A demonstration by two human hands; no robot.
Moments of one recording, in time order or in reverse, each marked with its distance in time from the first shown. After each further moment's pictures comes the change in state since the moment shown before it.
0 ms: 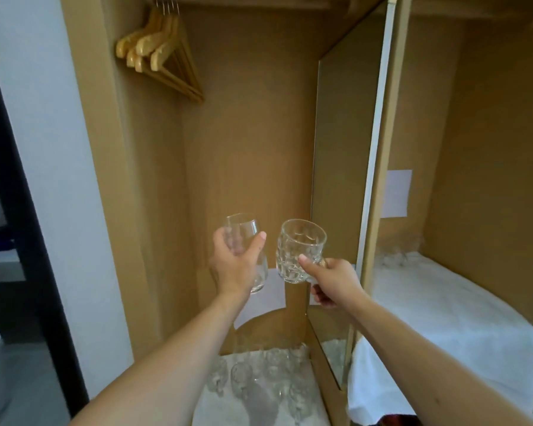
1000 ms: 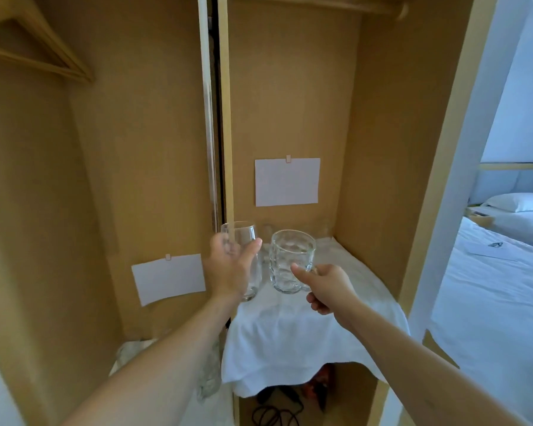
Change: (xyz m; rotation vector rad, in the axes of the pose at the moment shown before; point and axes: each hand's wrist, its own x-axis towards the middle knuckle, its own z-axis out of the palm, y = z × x) left_hand -0.187 0.024 0.262 0.101 -0.102 -0.067; right_hand -0.021 0.114 -0.311 -0.019 0.034 0.096
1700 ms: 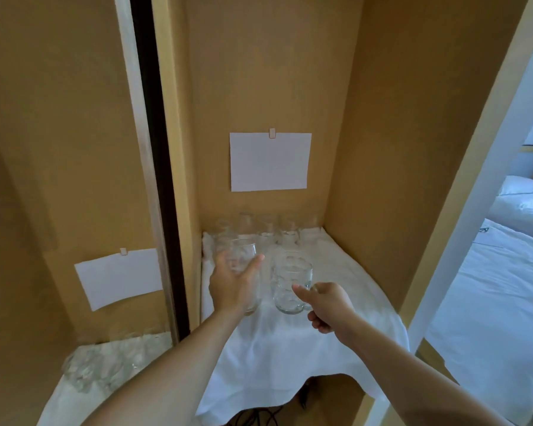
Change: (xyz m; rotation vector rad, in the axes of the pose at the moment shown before) left_hand 0.065 -0.115 0.135 0.065 -0.063 -0.172; right_hand 0.149 0.087 -0.022 -0.082 -0.015 0.199
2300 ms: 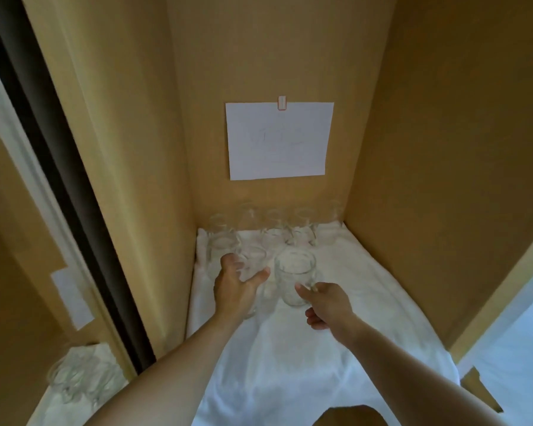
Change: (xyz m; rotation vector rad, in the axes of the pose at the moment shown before) left_hand 0.109 -0.093 0.077 0.097 -0.176 -0.049; right_hand 0.178 0.039 0.031 0.112 0.019 0.096
